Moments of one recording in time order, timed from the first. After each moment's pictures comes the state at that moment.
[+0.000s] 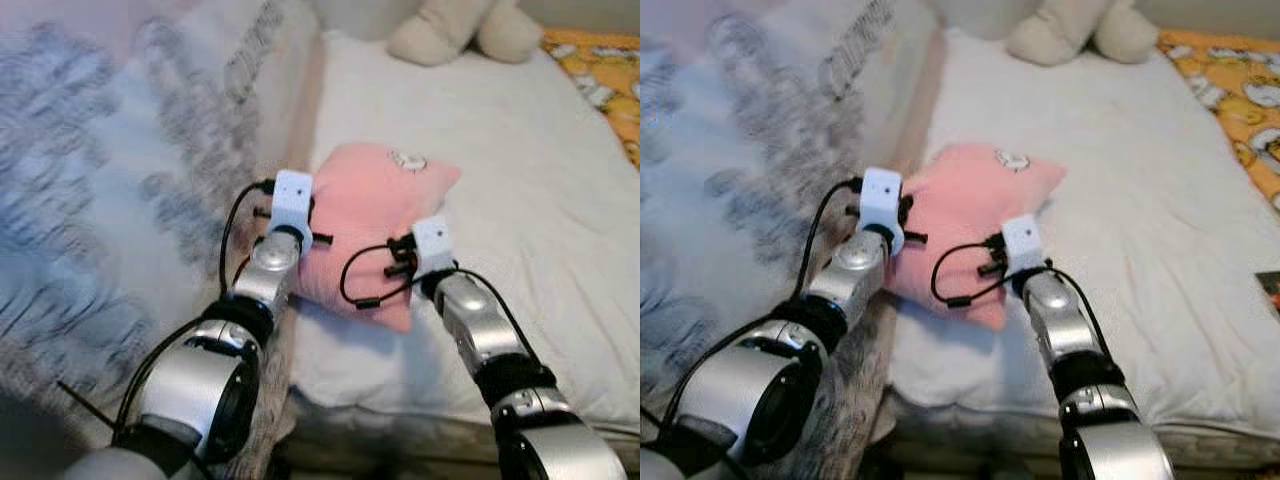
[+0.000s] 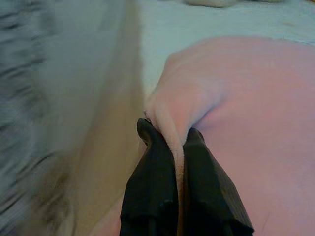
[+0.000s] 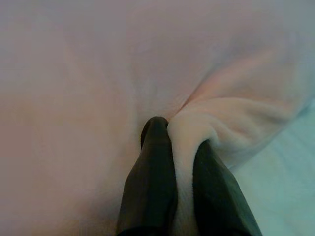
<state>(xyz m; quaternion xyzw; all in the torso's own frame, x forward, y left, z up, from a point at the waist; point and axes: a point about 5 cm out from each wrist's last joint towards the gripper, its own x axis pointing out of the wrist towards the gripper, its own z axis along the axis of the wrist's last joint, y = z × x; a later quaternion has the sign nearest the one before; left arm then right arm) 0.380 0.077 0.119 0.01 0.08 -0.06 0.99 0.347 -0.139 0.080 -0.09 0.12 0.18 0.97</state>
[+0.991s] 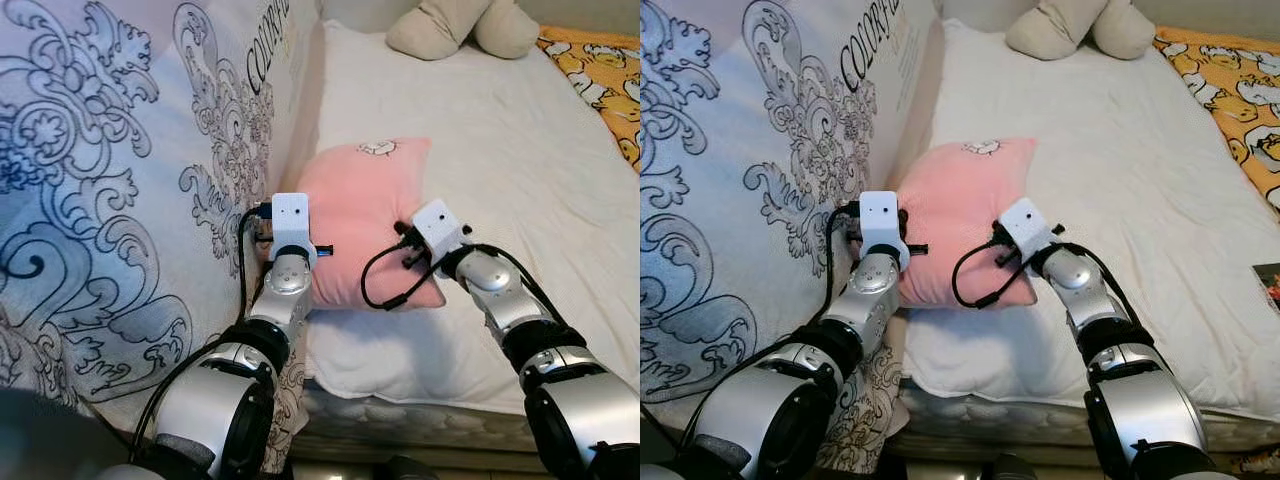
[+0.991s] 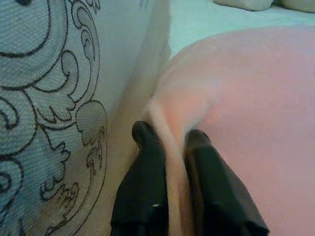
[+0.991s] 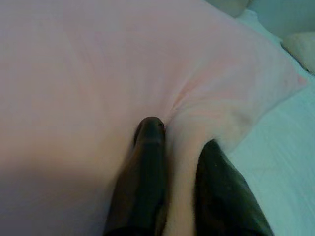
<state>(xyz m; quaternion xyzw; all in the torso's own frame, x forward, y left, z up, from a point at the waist) 0.361 0.060 0.098 -0.03 0.09 0.01 1.00 0.361 -0.169 0.099 -0.23 0.08 0.24 0.94</state>
